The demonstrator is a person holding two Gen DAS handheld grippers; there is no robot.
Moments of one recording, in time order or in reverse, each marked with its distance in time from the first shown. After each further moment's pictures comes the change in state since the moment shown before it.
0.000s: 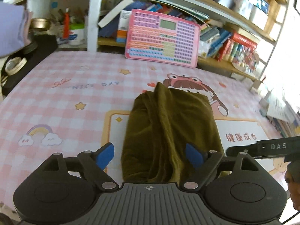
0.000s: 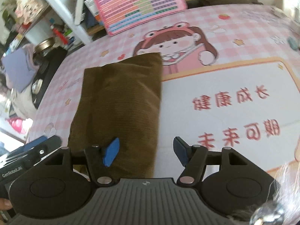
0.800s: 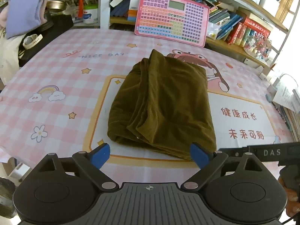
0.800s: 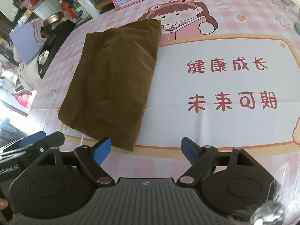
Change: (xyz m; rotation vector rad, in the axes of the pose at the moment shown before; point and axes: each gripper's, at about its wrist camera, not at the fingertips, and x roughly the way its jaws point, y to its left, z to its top) left arm -0.022 -0.051 -0.035 -0.059 0.099 0.095; right arm -0.006 -0.021 -0.030 -0.075 0.140 0.051
